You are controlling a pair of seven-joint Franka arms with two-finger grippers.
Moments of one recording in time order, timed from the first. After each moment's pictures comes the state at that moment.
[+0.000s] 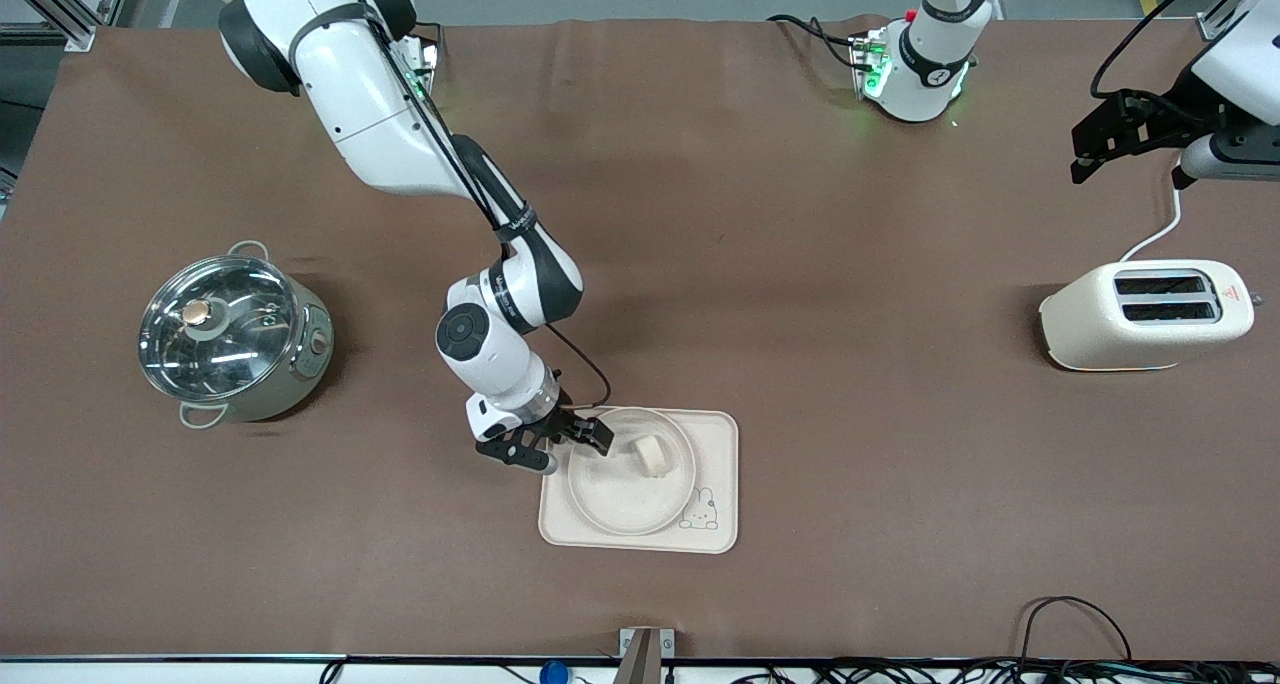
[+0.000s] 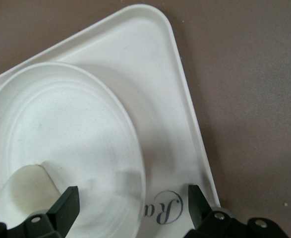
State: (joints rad) left arm -0.06 -0.05 -0.08 -1.49 0.02 1.45 -0.04; right arm 0.53 0.93 0.00 -1.38 0.31 2.67 0.60
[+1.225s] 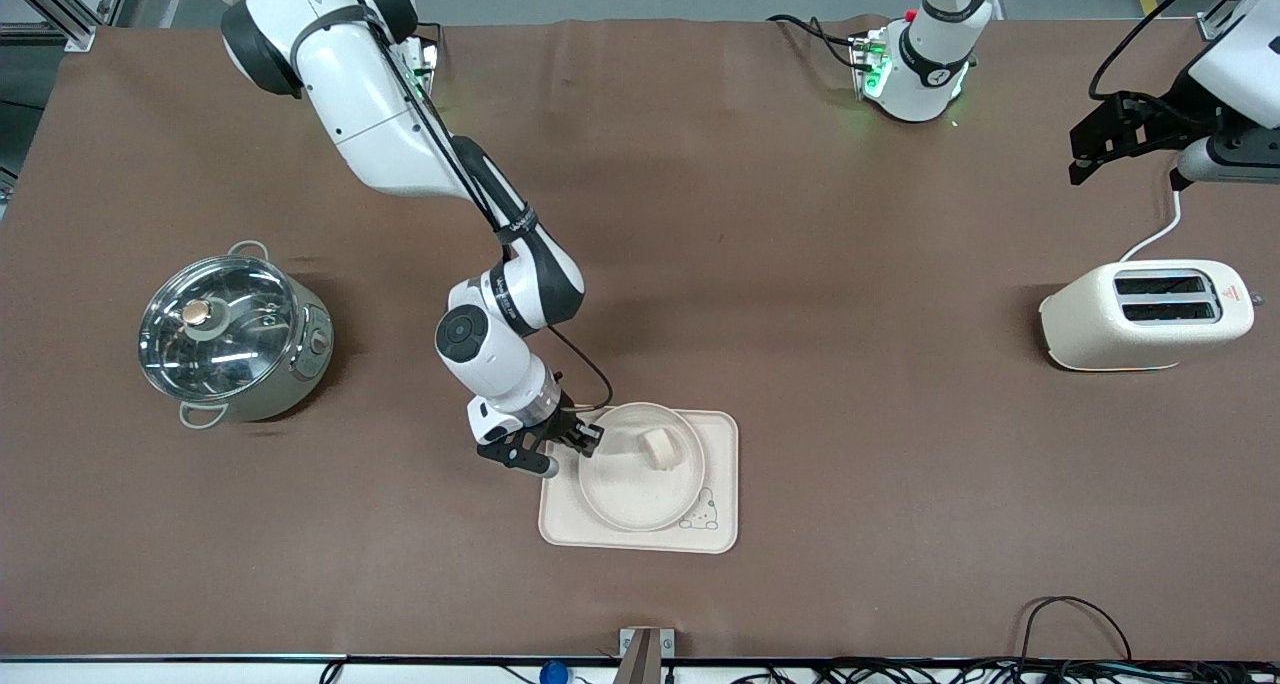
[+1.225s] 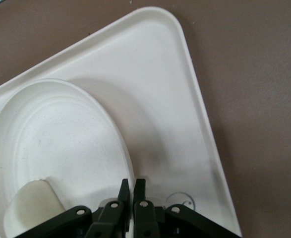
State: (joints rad) left arm -0.06 -0.05 -0.08 -1.49 0.02 1.45 -0.04; right arm 0.53 0.94 0.01 -1.36 0.37 2.68 0.59
